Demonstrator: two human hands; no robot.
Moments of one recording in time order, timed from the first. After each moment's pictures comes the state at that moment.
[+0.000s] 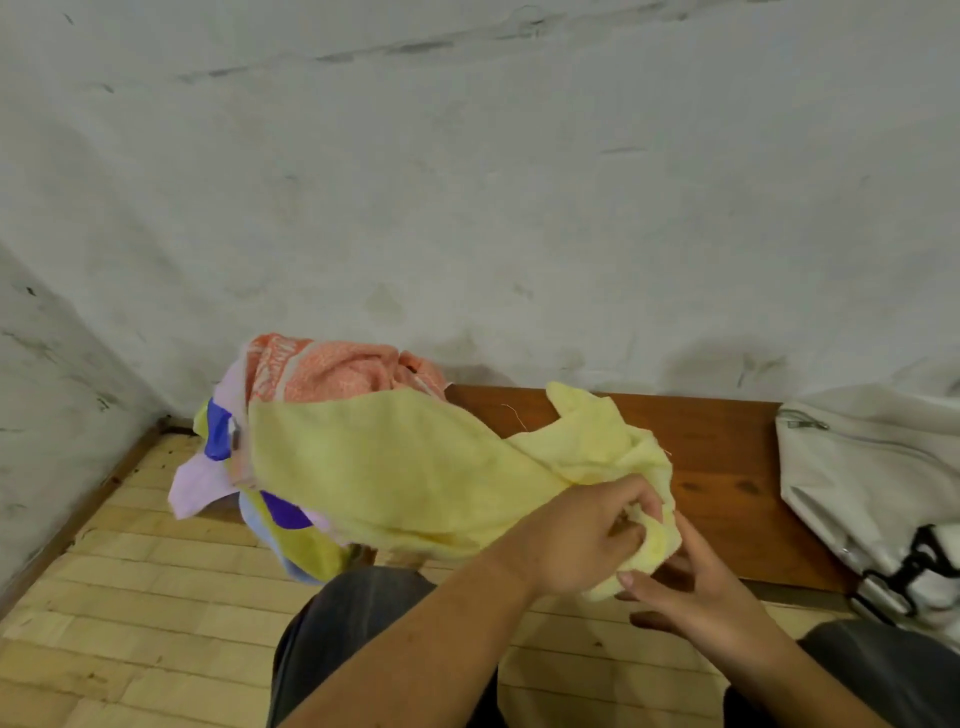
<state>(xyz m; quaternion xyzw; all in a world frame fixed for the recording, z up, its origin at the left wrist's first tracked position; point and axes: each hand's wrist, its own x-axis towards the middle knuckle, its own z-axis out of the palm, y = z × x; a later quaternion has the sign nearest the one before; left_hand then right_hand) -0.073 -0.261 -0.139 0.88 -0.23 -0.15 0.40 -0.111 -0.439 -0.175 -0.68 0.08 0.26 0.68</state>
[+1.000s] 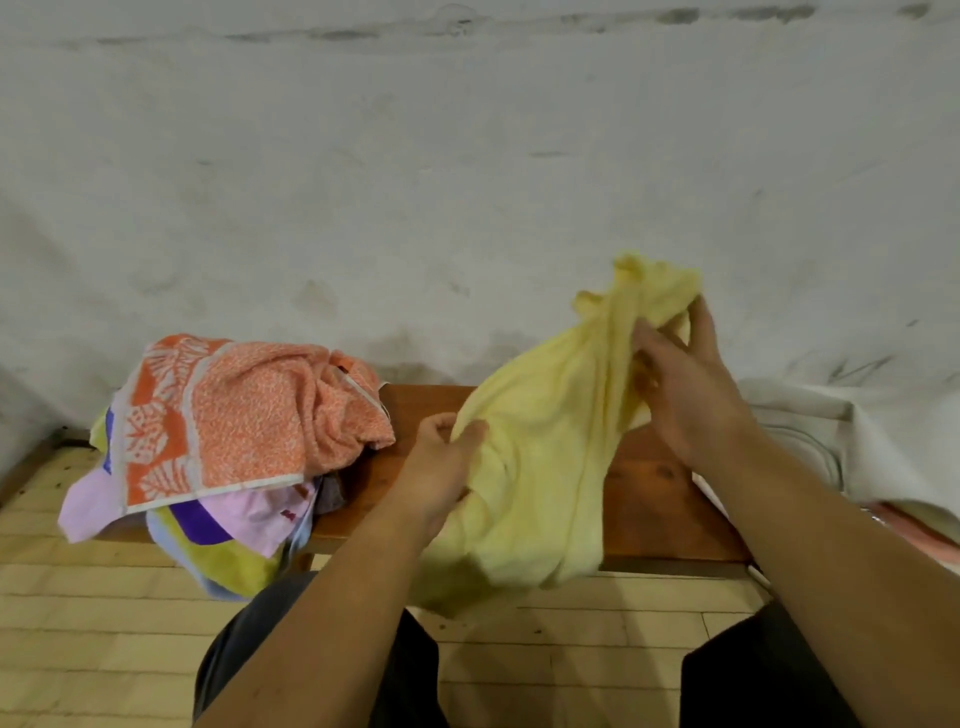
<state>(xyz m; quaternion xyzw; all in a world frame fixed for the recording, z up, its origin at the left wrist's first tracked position) -0.030 -0.224 -0.149 0.66 0.24 -0.10 0.70 0.010 -0.463 -0.079 -0.58 0.04 -0.03 0.81</state>
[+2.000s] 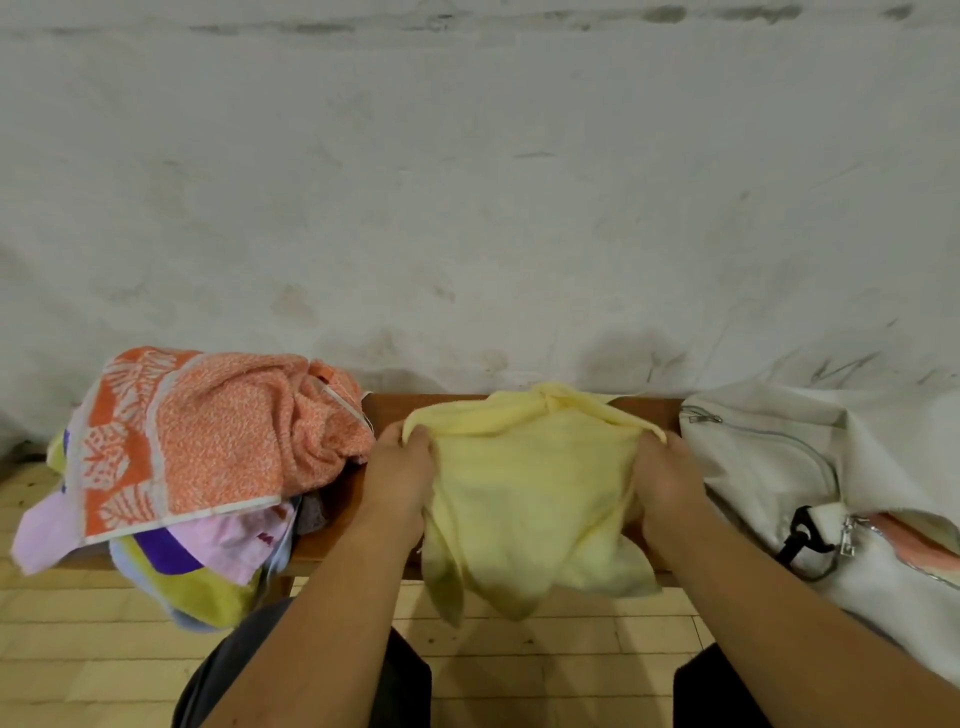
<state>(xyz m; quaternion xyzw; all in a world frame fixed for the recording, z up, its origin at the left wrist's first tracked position) -0.009 -0.208 -0.161 0.68 0.27 0.01 0.68 -0.008 -0.454 -0.153 -0.70 0.32 -0.04 0.63</state>
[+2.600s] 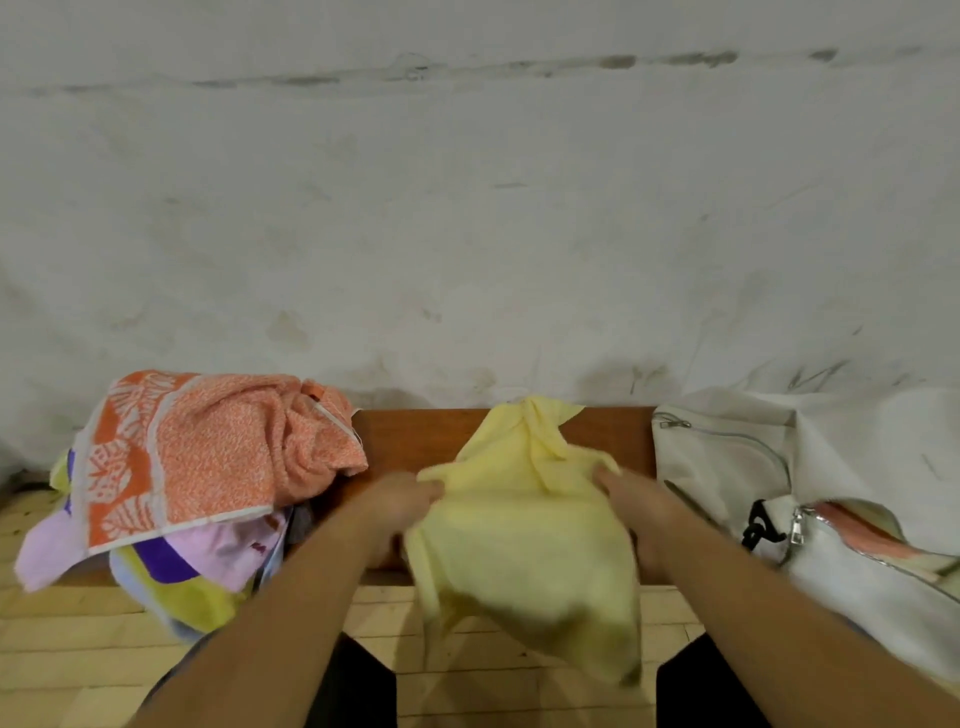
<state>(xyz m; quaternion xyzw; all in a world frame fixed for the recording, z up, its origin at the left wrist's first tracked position) -0.026 -0.205 -0.136 0.80 0.22 -0.25 0.51 -0.032 -0.474 -0.156 -0.67 0.29 0.19 0.65</state>
